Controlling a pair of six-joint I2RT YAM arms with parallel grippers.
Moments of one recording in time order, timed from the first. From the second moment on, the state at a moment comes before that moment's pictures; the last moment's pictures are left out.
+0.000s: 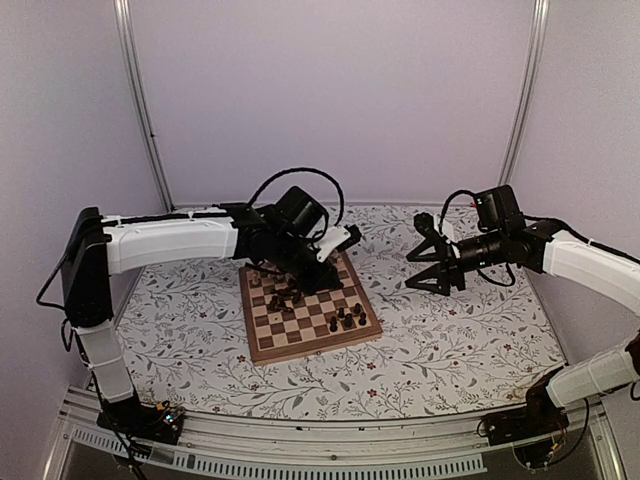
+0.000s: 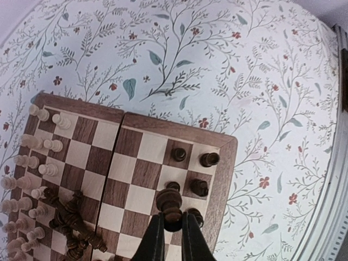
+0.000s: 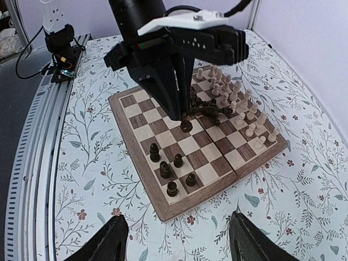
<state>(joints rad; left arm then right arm) -0.90 1.84 1.48 -0.52 0.16 0.09 0.46 1.28 0.95 -0.39 -0.75 -0.59</state>
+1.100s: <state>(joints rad) -0.89 2.07 1.61 -0.75 0.13 0.06 0.46 1.28 0.94 -0.39 -0.73 -0.62</state>
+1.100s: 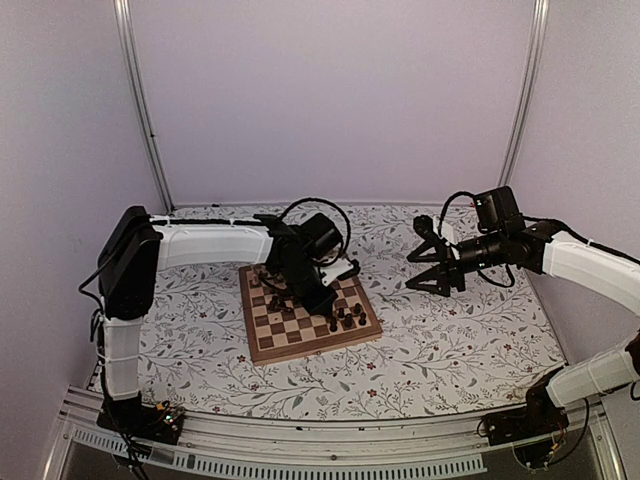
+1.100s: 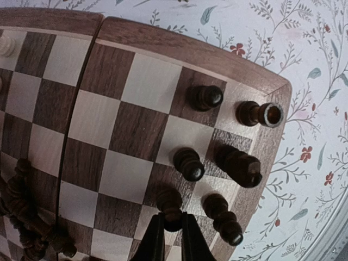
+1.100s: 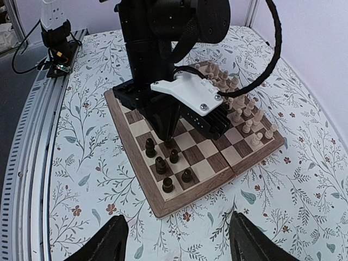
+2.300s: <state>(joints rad) -0.89 1.94 1.61 -0.76 0.04 0.06 0.46 1.30 0.94 -0.39 -0.73 -0.62</state>
